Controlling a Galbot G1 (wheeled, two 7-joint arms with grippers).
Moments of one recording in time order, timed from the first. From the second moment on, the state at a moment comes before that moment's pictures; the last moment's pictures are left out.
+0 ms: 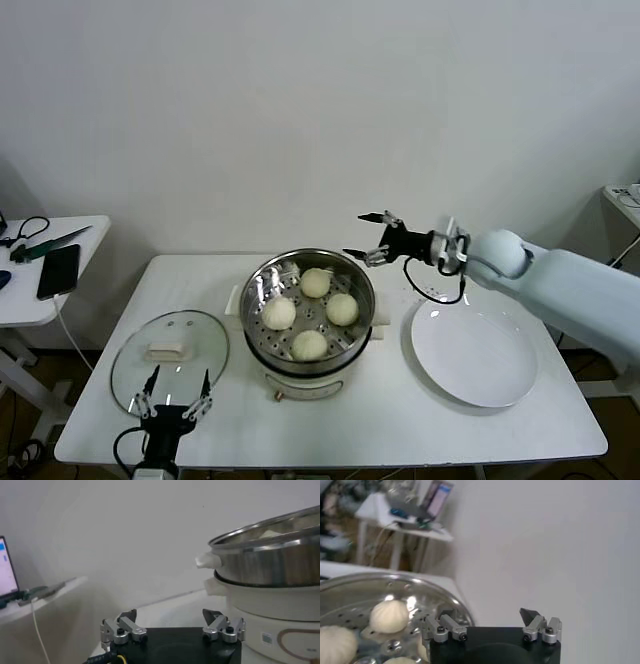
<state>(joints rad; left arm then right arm) 1.74 -1.53 -0.65 -2.01 0.20 -0.08 -0.04 0.09 0.64 -0.92 1.49 0.92 0.13 -0.33</state>
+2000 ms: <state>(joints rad) 1.32 -1.42 -0.81 -1.53 1.56 -0.12 -0.15 -1.21 0.92 0.39 1.62 0.51 0.08 -0.28</state>
